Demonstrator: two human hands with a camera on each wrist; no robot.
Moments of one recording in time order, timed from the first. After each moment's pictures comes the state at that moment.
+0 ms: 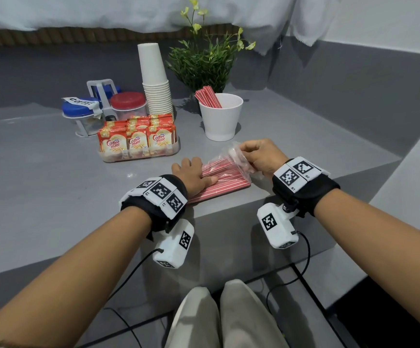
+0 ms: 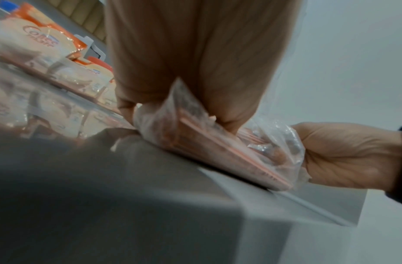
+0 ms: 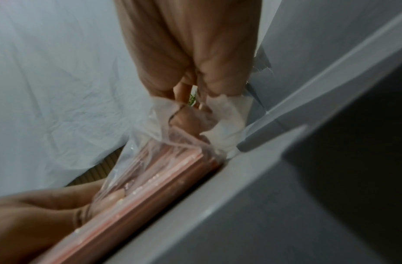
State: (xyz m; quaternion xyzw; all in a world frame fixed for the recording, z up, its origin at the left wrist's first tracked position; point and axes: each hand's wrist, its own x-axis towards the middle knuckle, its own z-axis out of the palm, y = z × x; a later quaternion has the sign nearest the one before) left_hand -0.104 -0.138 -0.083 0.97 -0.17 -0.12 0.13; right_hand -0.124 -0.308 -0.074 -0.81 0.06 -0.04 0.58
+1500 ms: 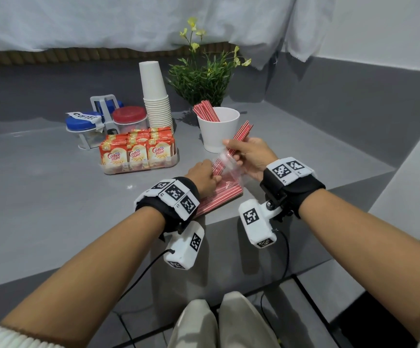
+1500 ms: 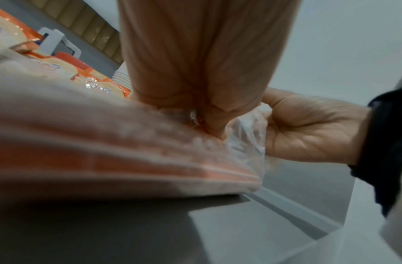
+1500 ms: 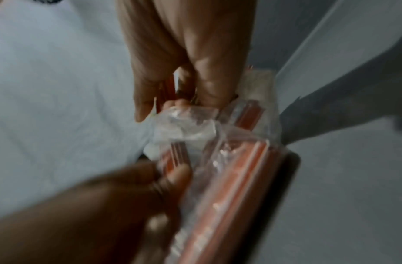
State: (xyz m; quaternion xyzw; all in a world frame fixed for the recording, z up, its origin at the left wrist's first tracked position) left_hand -0.104 -0.164 -0.064 0.95 -0.21 -0.09 0.21; right_hand -0.113 -0.294 -0.054 -0.61 0.06 -0.07 0.79
